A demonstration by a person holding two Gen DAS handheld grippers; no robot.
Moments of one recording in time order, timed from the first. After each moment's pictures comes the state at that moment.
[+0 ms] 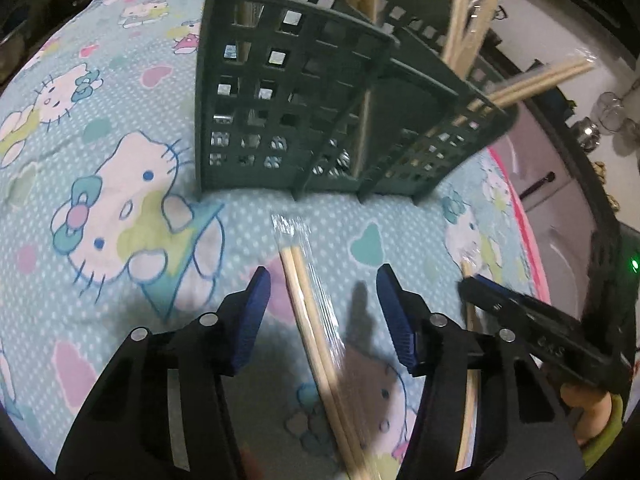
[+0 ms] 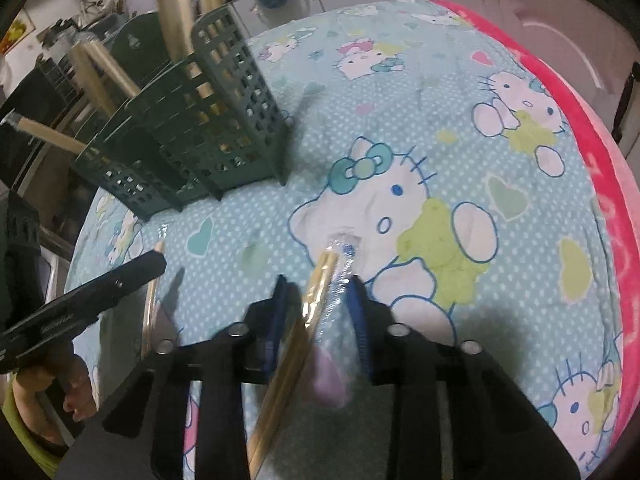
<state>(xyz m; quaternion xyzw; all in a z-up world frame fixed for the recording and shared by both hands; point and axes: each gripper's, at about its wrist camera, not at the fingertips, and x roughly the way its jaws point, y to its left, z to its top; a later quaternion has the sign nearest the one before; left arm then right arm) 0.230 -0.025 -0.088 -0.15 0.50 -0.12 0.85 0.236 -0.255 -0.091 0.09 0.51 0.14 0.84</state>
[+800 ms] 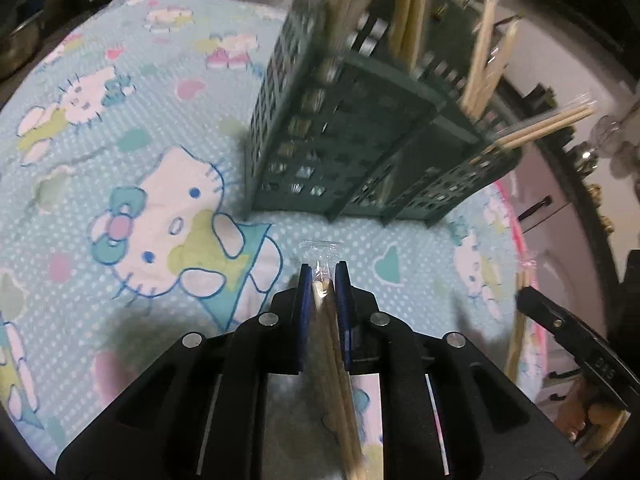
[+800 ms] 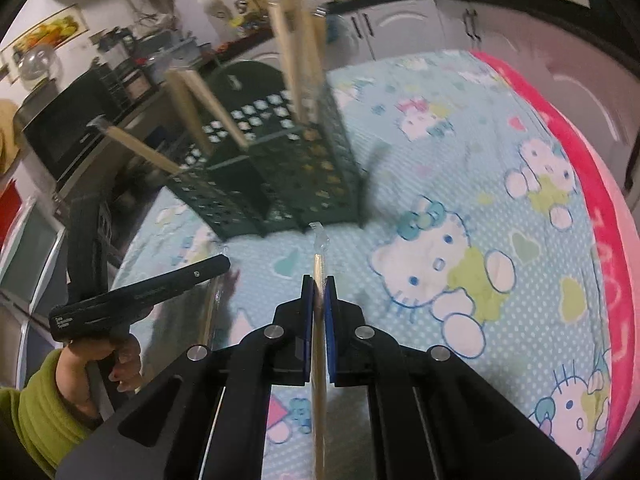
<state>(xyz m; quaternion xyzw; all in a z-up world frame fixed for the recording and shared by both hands) 0.214 0.026 -0.071 -0.19 0.46 -0.13 0.86 0.202 -0.236 -0.030 0.09 0.44 0.22 0.87</state>
